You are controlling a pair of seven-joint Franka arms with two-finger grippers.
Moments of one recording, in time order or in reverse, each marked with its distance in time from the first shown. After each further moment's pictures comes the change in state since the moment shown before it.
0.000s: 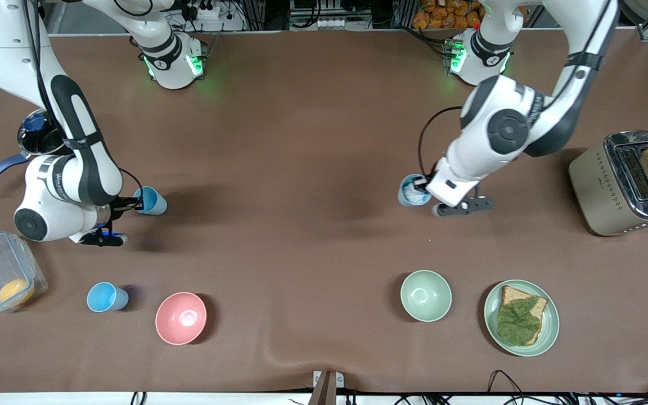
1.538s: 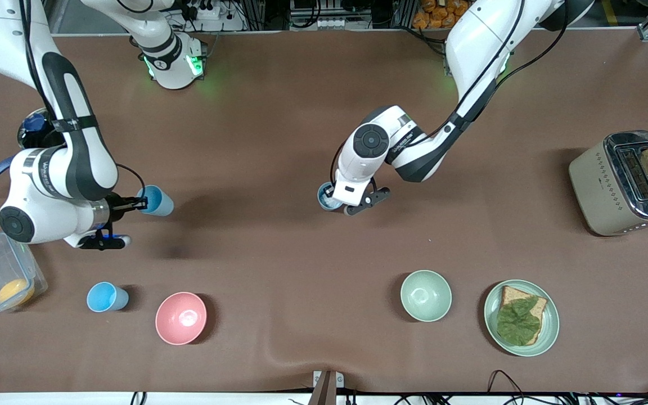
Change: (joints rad) left arm -0.311 0.395 0.010 0.187 0.200 0.240 -0.685; right arm 0.043 -0.058 0.045 0.116 0.096 -0.149 0.016
